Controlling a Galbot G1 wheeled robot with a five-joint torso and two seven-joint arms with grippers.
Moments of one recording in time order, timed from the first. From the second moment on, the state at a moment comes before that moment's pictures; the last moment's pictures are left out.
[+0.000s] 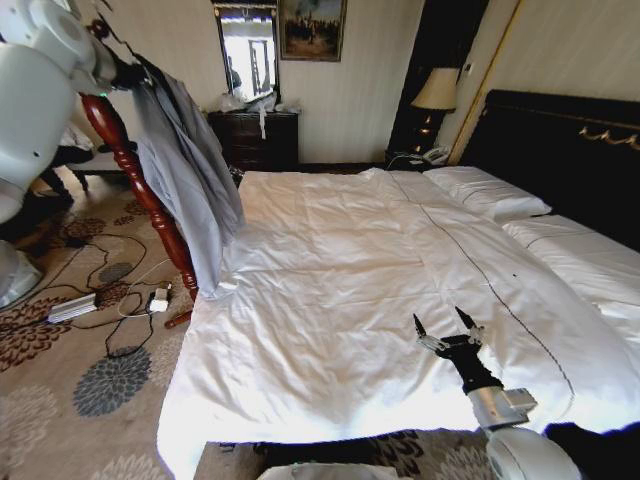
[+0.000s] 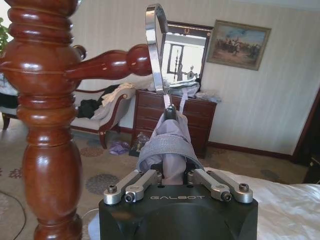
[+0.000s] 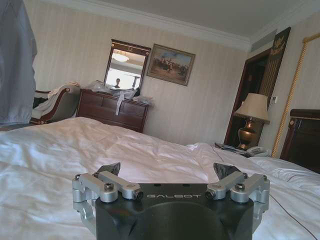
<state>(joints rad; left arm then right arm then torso) -0.73 -0.88 0.51 -0.80 -1.43 0.74 -0.34 -1.84 1.16 0.82 2.24 0.27 0.12 -0.01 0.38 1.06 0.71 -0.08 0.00</state>
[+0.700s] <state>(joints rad) -0.69 -0.89 0.46 -0.74 -1.37 0.74 -0.30 -1.84 1.16 0.82 2.24 0.27 0.12 -0.01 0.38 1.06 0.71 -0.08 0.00</state>
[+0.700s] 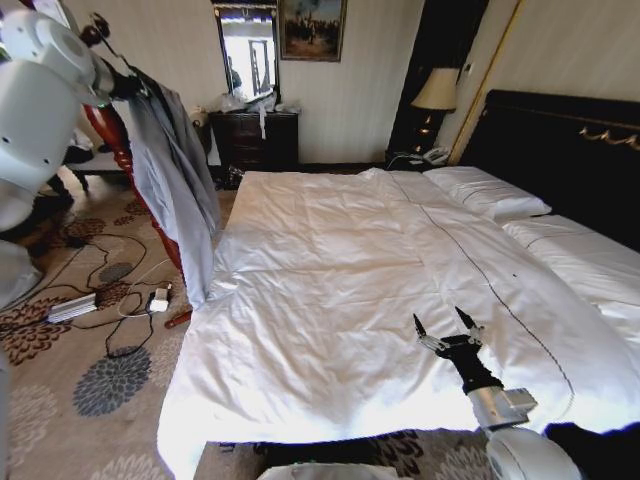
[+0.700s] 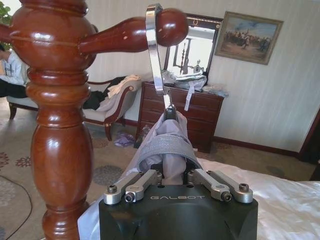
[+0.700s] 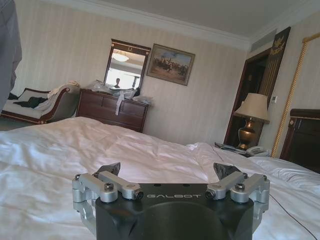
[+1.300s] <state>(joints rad) -0.67 -0.87 0.45 -0.77 -1.37 0.73 -0.30 -1.84 1.16 0.82 2.24 0.27 0.12 -0.01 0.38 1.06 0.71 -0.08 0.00</state>
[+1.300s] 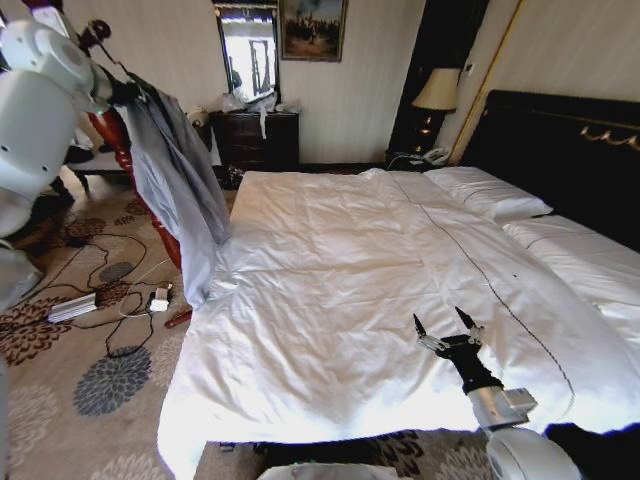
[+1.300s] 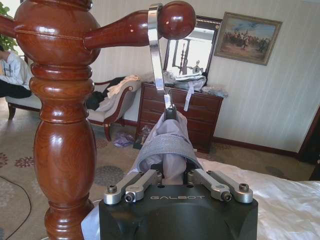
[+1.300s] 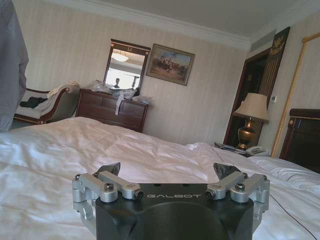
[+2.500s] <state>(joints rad) -0.47 -0.59 0.32 -1.20 -1.39 0.74 -0.38 -1.84 1.16 0.82 2.24 0.27 0.12 -0.01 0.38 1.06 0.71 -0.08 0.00</state>
